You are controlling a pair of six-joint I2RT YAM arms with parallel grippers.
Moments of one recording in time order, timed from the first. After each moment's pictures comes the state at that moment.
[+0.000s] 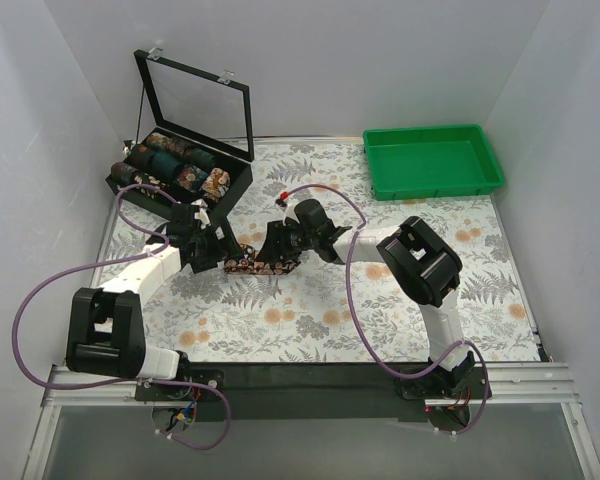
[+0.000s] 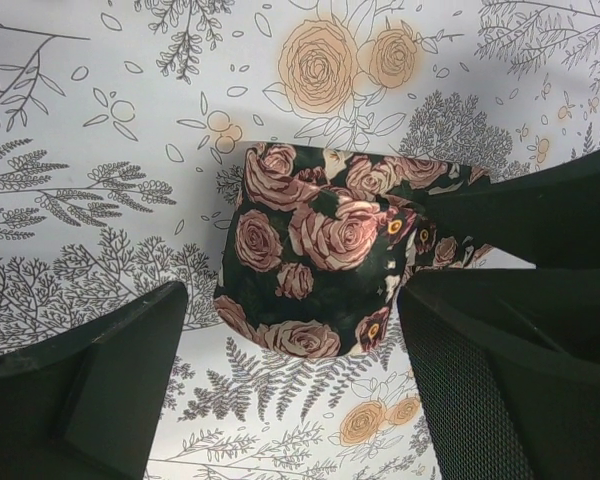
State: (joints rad) left arm -0.14 1.40 0.77 -0.33 0.22 -0.51; right arm 0.78 2.08 1.21 0.31 -0.46 0.58
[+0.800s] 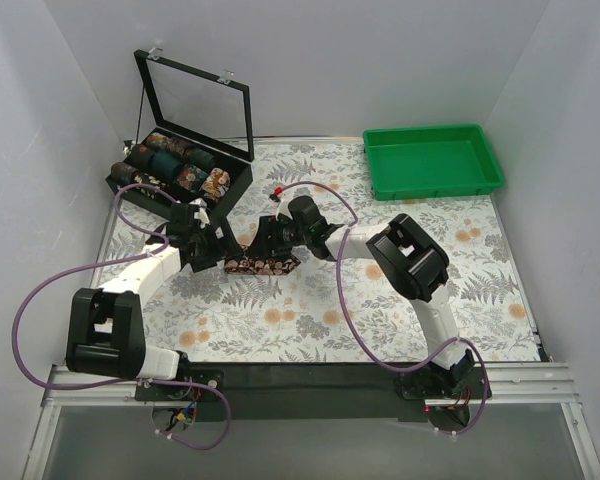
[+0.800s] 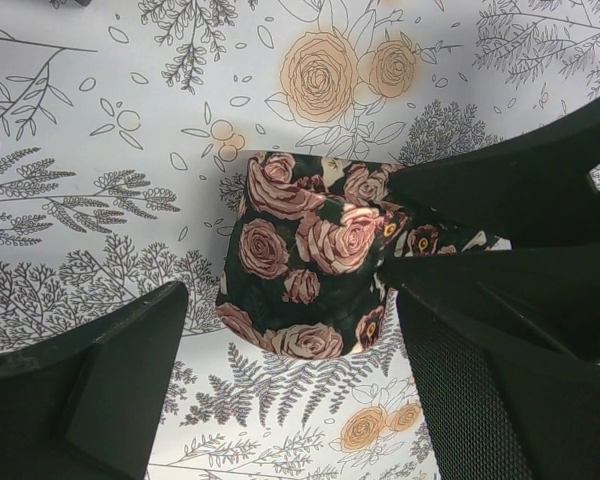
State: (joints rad) left arm -0.13 1.39 0.77 -0.32 0.21 -0.51; right arm 0.79 2.17 1.31 0.39 -0.50 0.65
